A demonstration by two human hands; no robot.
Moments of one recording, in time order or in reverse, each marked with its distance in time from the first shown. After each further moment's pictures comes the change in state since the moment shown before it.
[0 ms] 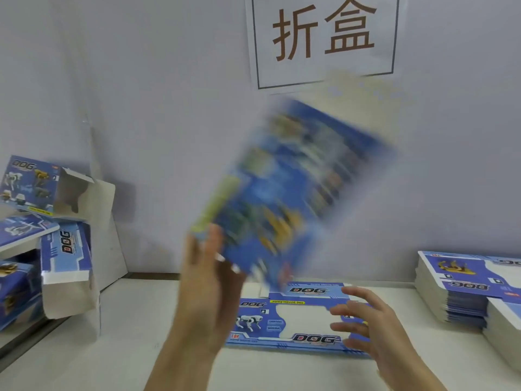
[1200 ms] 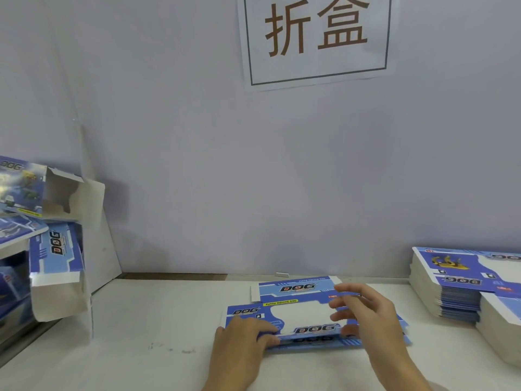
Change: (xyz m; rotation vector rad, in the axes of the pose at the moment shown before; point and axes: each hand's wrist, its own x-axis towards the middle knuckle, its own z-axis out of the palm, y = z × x) left_hand -0.020 -0.117 -0.064 1.708 -0.266 -0.412; right_hand 0.004 0.006 0.003 -0.042 0.085 -0.252
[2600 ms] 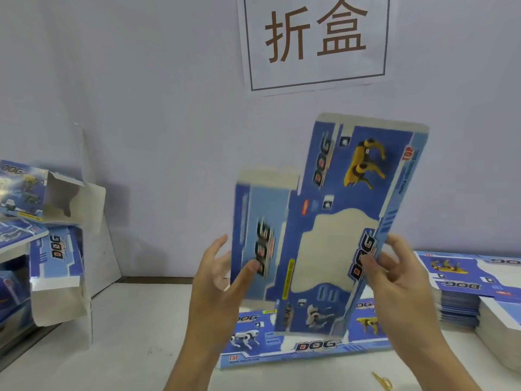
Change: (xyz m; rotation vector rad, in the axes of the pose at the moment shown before) left_hand -0.017 0.033 -0.091 -0.866 0.464 0.196; right_hand -0.010 -0.070 -0.005 0.047 -0.027 -0.461
